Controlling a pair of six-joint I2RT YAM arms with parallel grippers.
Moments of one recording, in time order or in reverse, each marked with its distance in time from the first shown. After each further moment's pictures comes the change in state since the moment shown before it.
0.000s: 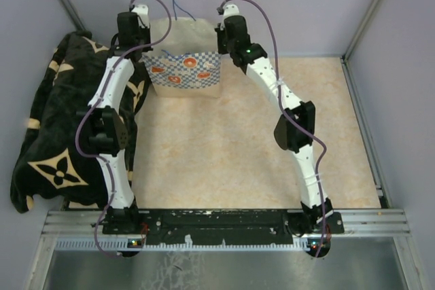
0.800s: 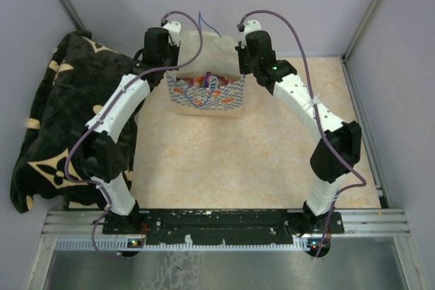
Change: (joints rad) left arm -0.259 -0.324 -0.369 -0.002 -0.103 0.000; right arm -0.004 -0.554 -0.693 0.026 0.055 -0.035
